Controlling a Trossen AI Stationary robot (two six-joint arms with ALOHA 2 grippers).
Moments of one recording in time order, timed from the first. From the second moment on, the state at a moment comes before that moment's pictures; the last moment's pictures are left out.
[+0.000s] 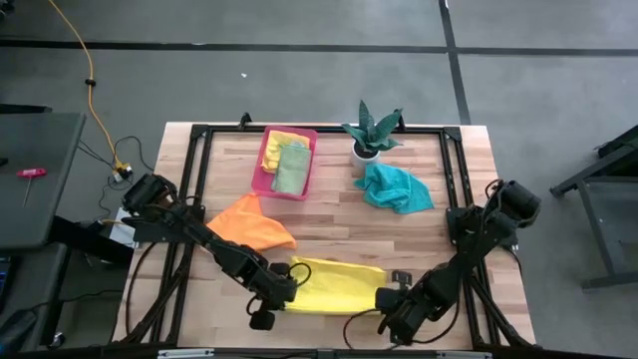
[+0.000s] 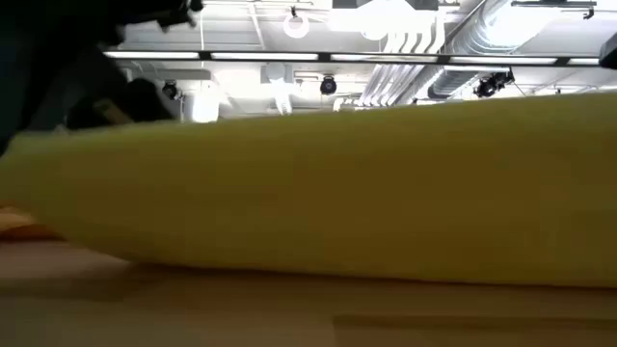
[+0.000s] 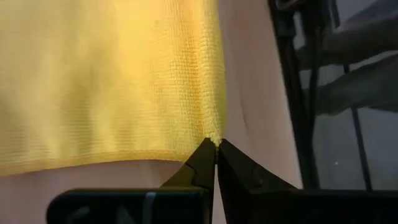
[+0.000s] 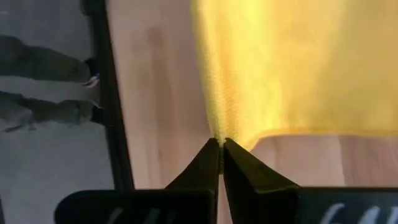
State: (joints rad) left arm -0.46 1.77 1.01 -0.23 0.16 -0.50; right arm 0.80 1.74 1.19 -0.66 0.11 0.95
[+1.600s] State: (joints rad) left arm -0.36 1.70 1.00 -0.40 -0.27 -0.87; right arm 0.70 1.80 1.19 -0.99 0.25 1.23
